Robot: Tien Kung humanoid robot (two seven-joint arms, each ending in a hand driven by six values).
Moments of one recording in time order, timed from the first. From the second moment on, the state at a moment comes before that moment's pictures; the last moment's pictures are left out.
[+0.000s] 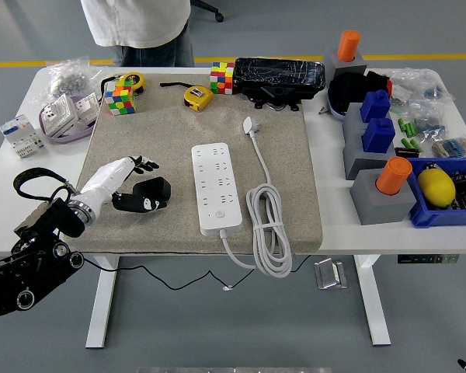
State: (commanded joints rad) left arm -0.49 0.36 -0.69 -1.01 1.60 0.30 0.01; right arm -0.03 -0.31 1.07 0.45 -0.77 -0.04 -0.07
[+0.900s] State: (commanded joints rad) left arm -0.53 0.34 -0.68 -0.99 1.49 0.29 0.01; right arm -0.03 -0.31 1.08 0.45 -0.77 -0.04 -0.07
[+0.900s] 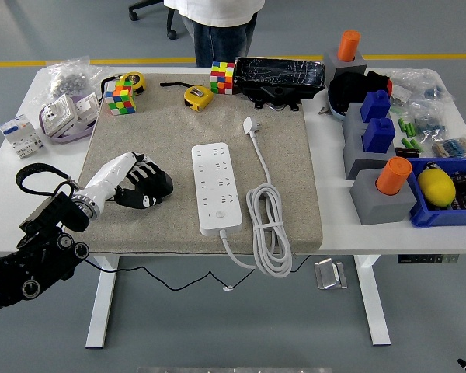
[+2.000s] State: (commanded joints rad) left arm -0.65 0.28 -0.54 -0.98 1.45 0.32 -0.06; right arm -0.03 -0.31 1.08 0.45 -0.77 -0.04 -0.07
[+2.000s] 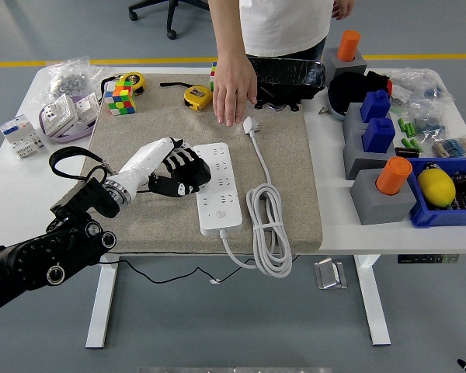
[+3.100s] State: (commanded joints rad) left arm -0.69 0.26 -0.48 -0.91 1.44 0.33 -0.05; right arm -0.03 -0.31 1.08 0.46 -0.76 -0.04 -0.07
